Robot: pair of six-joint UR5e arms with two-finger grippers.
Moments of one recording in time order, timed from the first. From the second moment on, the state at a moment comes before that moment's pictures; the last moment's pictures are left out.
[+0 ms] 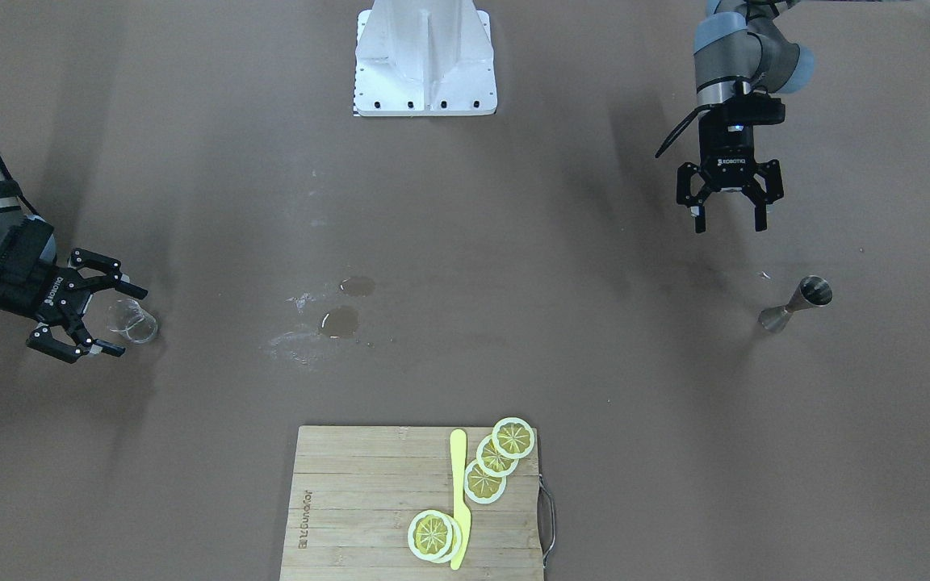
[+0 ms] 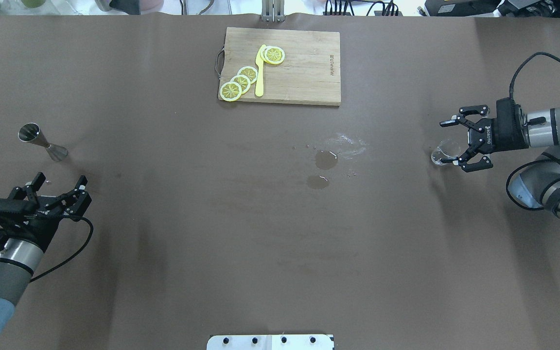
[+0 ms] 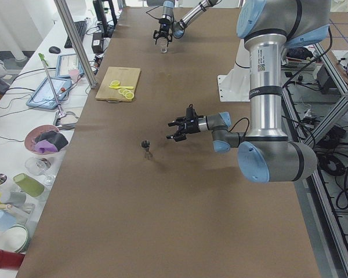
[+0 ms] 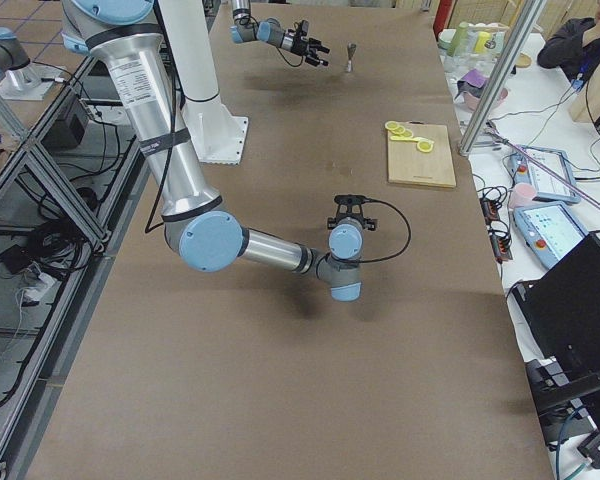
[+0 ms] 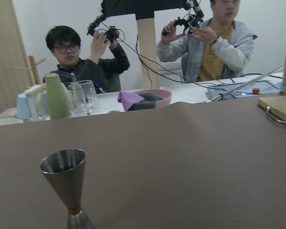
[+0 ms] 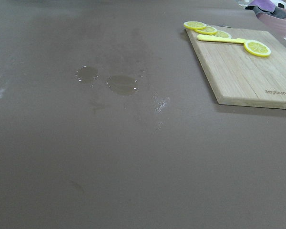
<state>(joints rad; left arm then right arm) -0.23 -1.41 -1.74 -2.74 -0.59 -1.08 0.98 -1.20 0.88 0.41 2.37 0.03</state>
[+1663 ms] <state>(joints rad) -1.25 -1.42 -1.43 -2.95 -2.13 -0.66 1.30 -1.21 1.24 -0.70 2.15 0.34</state>
